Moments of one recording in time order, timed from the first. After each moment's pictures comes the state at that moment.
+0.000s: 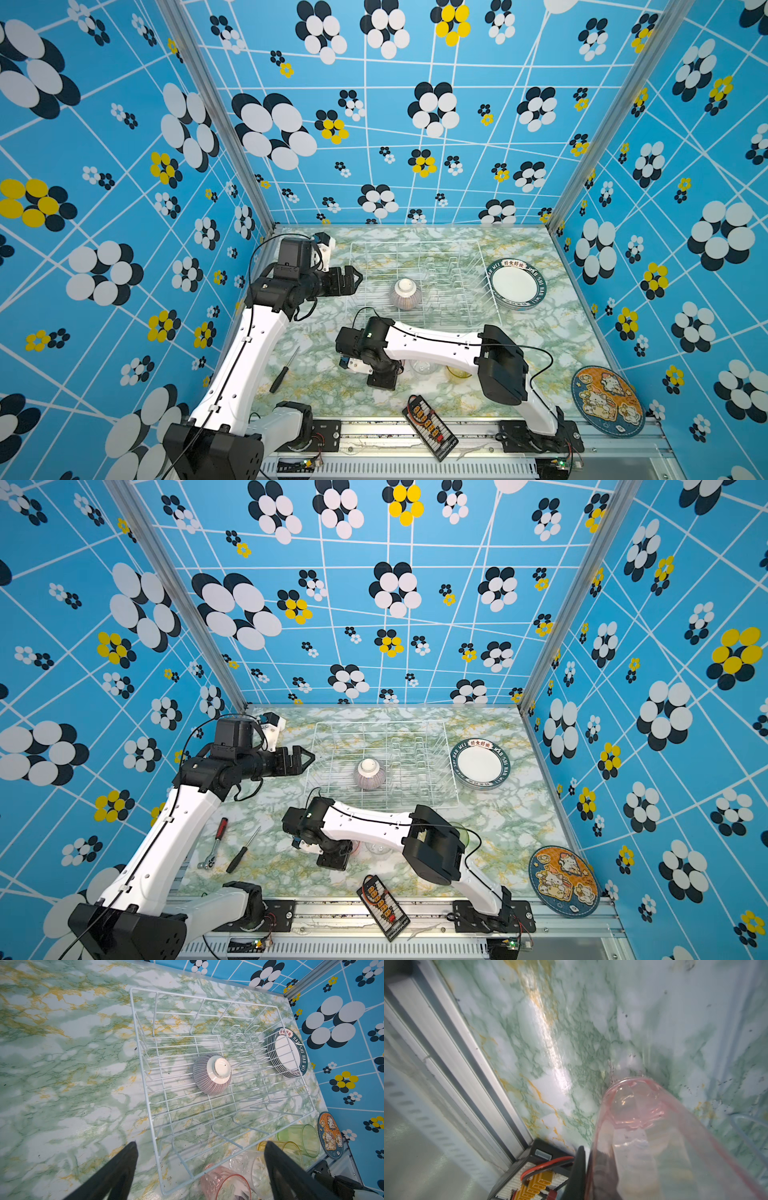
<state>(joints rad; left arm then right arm) -0.16 1.17 1.23 -0.82 0.39 -0.25 1.26 2.20 1.90 -1.31 0.01 -0.15</state>
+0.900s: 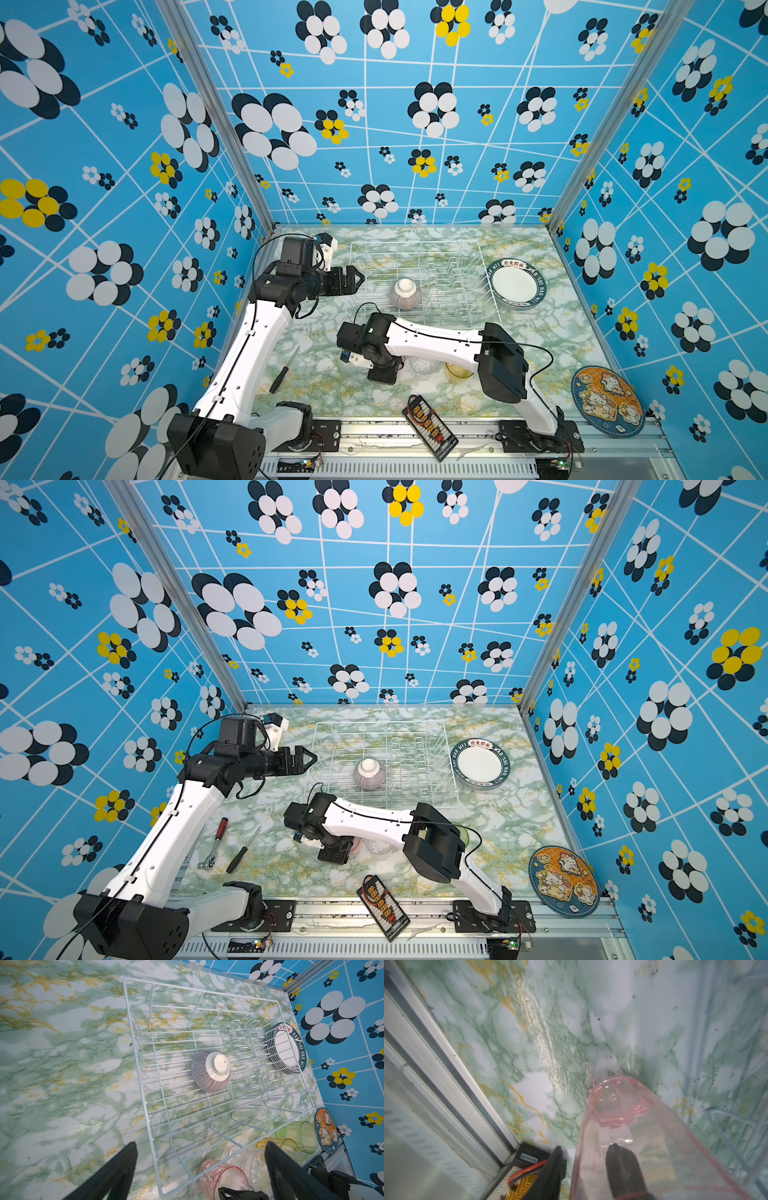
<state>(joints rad) -0.15 1.20 1.23 -0.82 0.41 -0.24 1.24 2.19 1.90 -1.31 0.05 -0.15</state>
